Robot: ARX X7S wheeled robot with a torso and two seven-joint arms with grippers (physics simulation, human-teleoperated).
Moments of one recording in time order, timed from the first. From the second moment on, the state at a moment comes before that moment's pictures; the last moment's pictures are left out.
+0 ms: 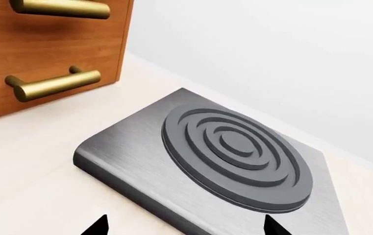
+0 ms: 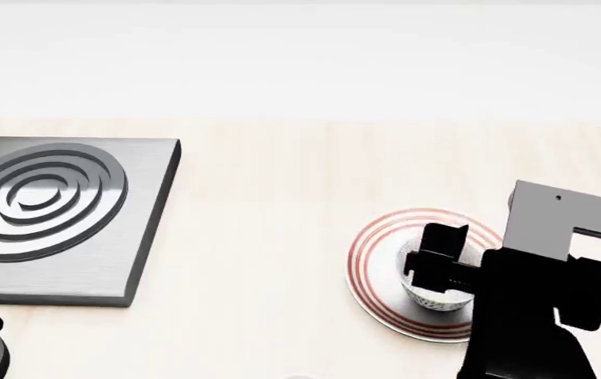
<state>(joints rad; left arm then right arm) -0.32 -0.31 -0.14 -0.14 -0.59 -0.28 -0.29 0.69 0.04 0.18 -0.10 -0.03 1.09 0.12</state>
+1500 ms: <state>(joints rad) -0.29 -0.32 -0.14 -0.07 -0.63 -0.29 -0.31 0.19 0.15 0.04 -0.49 -0.11 0.72 0.34</state>
